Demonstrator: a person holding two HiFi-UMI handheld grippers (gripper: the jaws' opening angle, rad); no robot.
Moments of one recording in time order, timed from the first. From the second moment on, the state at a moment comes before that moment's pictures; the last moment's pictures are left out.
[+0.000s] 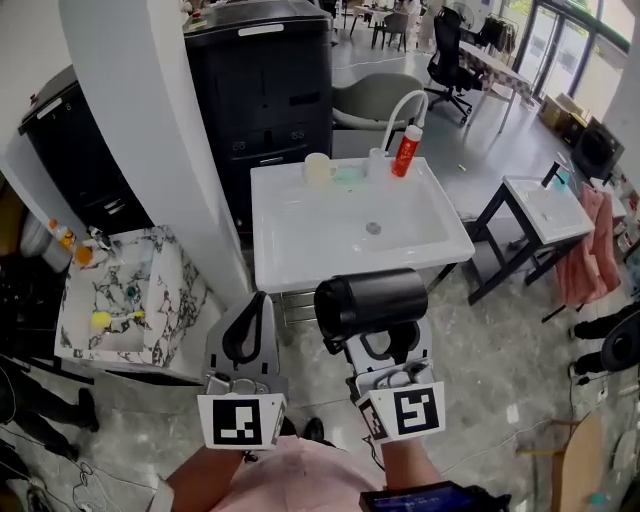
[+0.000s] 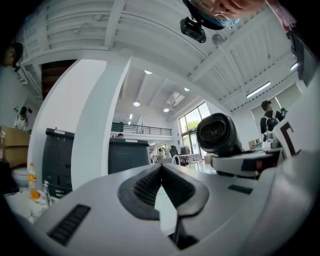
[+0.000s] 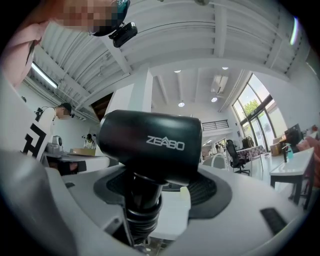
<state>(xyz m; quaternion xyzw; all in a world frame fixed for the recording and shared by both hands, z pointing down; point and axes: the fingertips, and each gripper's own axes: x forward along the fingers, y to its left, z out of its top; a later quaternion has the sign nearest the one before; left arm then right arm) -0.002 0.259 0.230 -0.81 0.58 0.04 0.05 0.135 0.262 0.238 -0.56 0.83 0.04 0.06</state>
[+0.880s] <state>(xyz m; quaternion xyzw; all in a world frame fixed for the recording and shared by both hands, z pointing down) -0.032 0.124 0.267 -0.79 0.62 0.03 0.03 0.122 0.134 0.279 -0.54 0.84 0.01 0.04</state>
